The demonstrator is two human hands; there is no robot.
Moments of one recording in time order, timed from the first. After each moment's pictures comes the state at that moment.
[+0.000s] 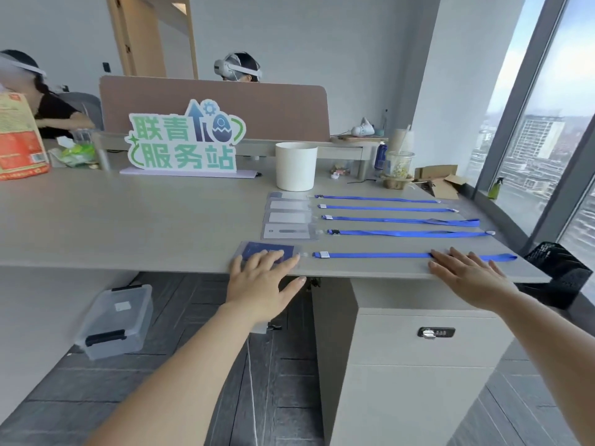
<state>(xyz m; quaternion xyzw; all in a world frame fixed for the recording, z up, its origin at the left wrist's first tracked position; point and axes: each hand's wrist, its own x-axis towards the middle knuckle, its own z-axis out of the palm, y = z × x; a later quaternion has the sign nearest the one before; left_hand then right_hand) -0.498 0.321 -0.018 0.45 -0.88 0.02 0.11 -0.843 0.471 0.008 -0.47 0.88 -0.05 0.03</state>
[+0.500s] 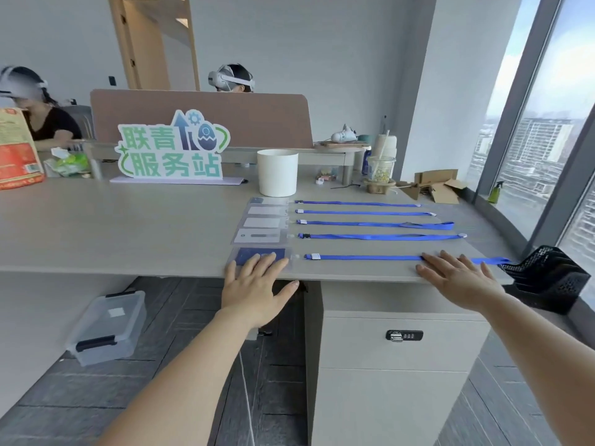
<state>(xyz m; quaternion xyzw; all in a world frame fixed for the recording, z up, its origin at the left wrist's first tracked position) -0.554 0.349 -0.022 0.49 -0.87 0.03 0.10 -0.895 0.490 0.005 -0.48 0.88 -0.06 0.04</state>
